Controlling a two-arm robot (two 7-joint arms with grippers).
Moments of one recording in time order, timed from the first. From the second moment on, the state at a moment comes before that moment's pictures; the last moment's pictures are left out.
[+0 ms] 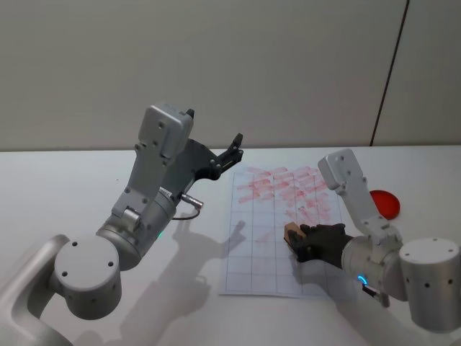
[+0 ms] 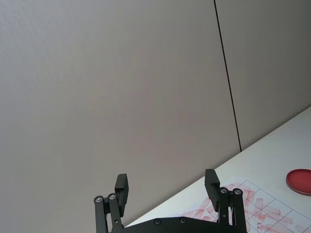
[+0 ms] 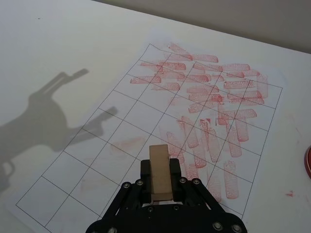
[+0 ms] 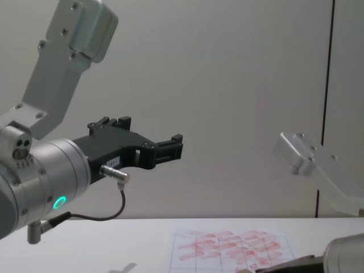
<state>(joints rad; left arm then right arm) -0.24 0.38 0.45 -1.63 -0.20 0.01 -0.01 0.19 0.14 -0.36 -1.54 0.11 0.67 0.22</state>
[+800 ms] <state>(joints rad) -0.24 0.38 0.45 -1.63 -0.20 0.01 -0.01 0.18 0.14 -0.34 -1.49 0.15 0.63 0.22</state>
